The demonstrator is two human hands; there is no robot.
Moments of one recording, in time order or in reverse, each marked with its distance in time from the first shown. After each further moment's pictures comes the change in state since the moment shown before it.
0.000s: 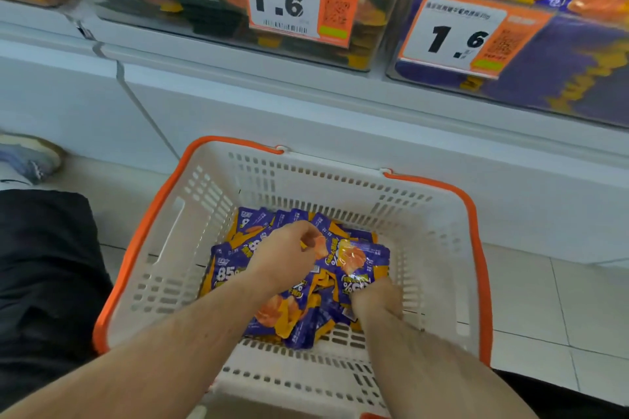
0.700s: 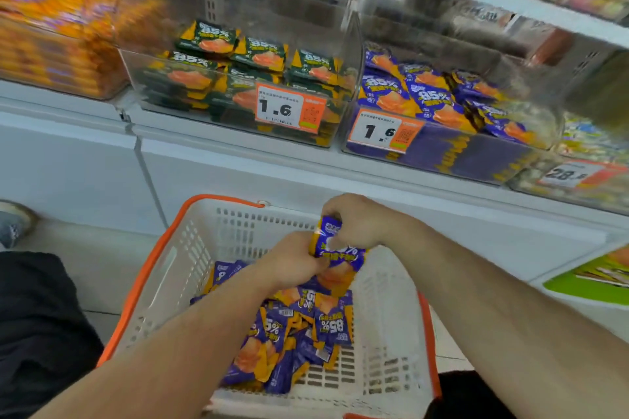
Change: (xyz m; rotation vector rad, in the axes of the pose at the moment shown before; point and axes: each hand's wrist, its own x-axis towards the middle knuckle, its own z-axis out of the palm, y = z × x) left_hand -0.039 0.080 -0.053 -0.160 -0.161 0.251; right_hand -0.149 -0.130 -0.187 -0.608 -0.001 -0.869
